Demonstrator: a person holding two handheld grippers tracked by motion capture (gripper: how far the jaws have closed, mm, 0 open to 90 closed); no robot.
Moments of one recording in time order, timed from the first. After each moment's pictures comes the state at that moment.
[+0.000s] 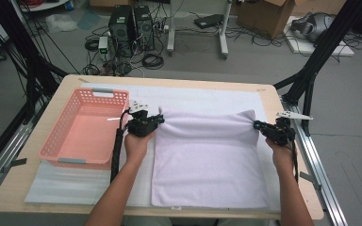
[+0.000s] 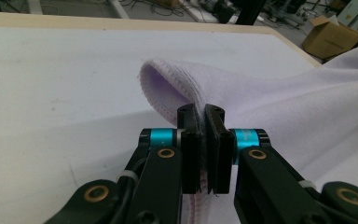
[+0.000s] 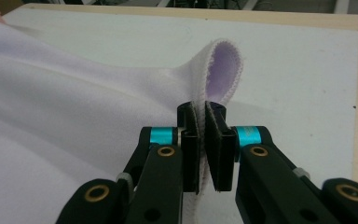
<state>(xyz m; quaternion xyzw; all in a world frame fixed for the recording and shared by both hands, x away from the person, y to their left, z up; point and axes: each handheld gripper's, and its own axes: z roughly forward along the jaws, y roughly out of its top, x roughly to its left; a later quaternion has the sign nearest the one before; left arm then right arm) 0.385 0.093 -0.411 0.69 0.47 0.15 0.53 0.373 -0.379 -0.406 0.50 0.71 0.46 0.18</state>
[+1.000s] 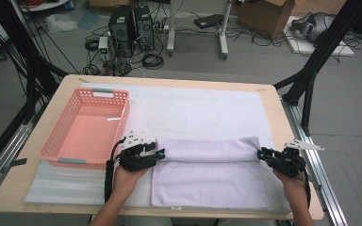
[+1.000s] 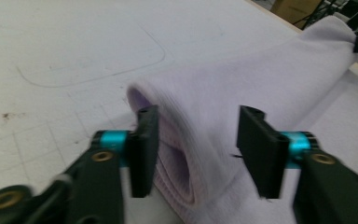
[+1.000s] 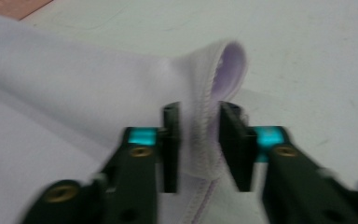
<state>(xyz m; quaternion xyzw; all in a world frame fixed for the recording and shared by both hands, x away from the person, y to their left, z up) 0.300 0.103 -0.432 0.73 0.42 0.14 0.52 0.289 -0.390 -0.426 0.48 0.73 0.46 0.15</state>
